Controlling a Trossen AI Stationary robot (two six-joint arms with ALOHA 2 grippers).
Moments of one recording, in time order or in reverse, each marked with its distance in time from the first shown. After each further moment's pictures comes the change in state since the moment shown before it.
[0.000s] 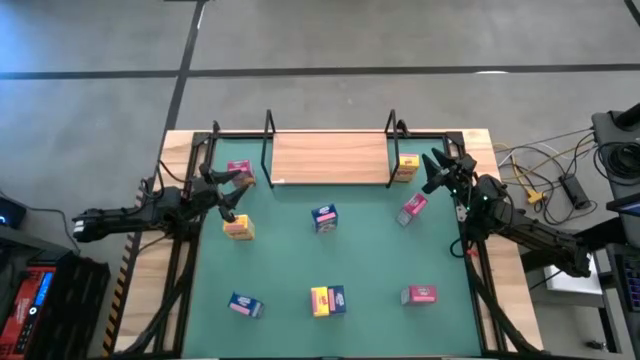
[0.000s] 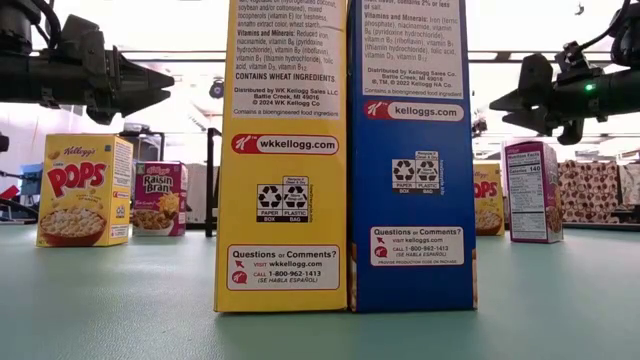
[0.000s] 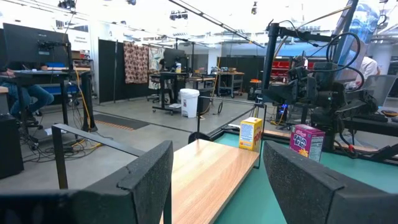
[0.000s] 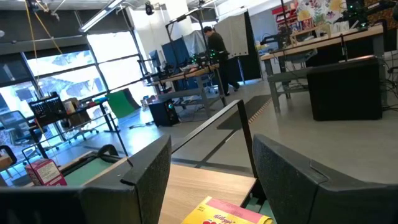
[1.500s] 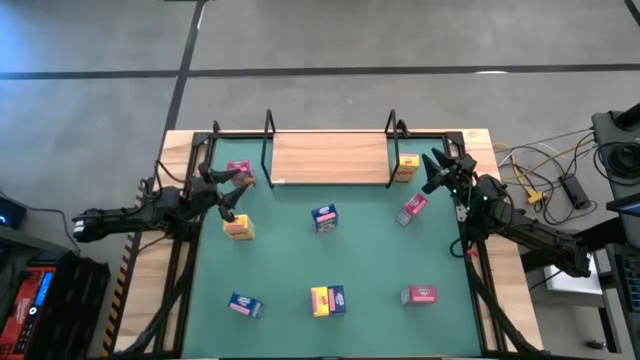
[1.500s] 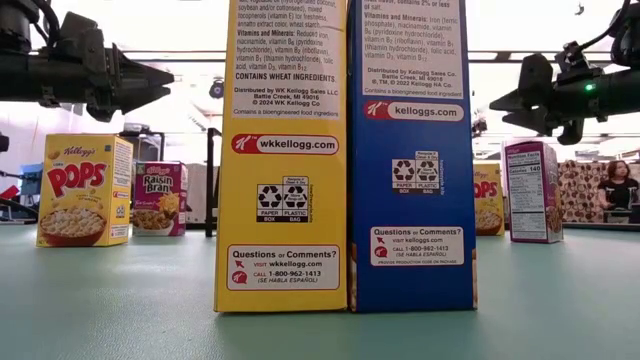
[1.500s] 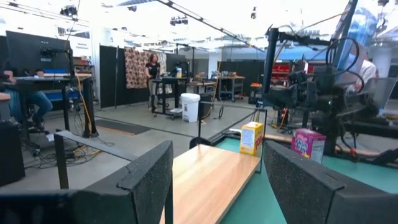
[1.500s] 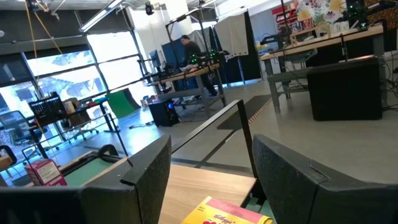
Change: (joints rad) left arm 0.000 0.000 0.000 0.020 0.000 0.032; right arm 0.000 0.000 0.000 0.000 0.000 0.000
